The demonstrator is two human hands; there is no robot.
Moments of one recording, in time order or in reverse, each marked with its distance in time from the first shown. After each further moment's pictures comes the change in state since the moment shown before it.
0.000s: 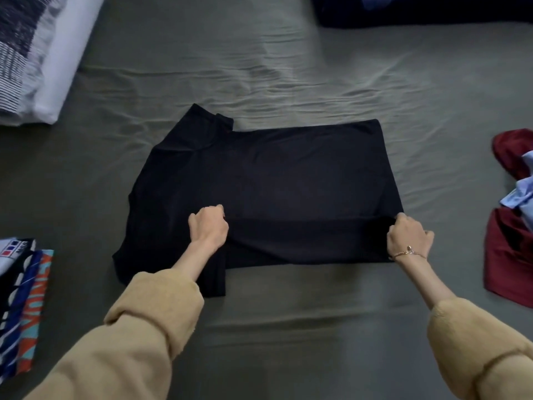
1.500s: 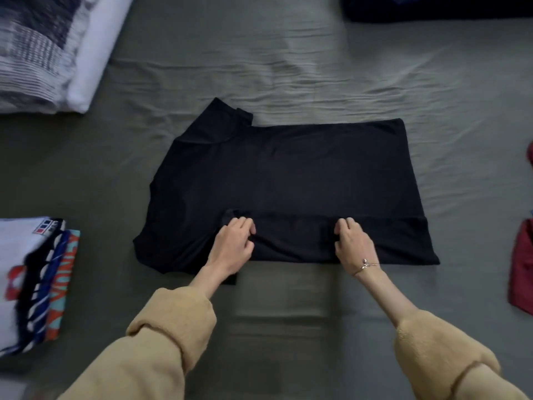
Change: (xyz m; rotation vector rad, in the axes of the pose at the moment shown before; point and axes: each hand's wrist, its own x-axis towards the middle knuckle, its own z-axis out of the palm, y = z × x) left_hand -0.052 -0.009 0.020 -0.272 0.058 0.396; right_hand -0.057 -0.081 0.019 0.112 -0.153 -0.544
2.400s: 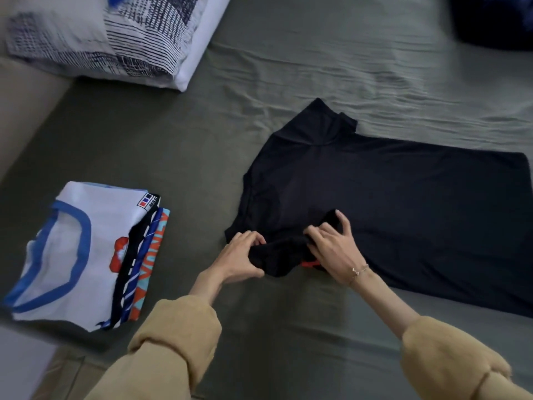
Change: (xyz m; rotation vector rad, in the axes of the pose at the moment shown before) left_hand -0.072 -0.172 -0.049 -0.327 -0.250 -0.270; right_hand 0.025 -0.211 0.062 -0.164 0.387 -0.779
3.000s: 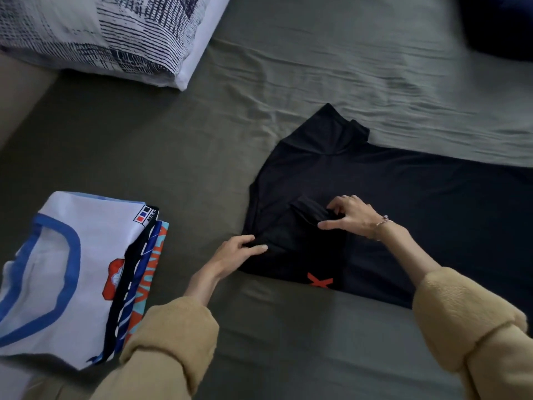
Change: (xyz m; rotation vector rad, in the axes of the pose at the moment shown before) left_hand 0.034 -0.030 -0.027 -0.545 -0.046 -0.307; right_hand 0.090 0.070 -0.007 0.442 -0.692 0.540
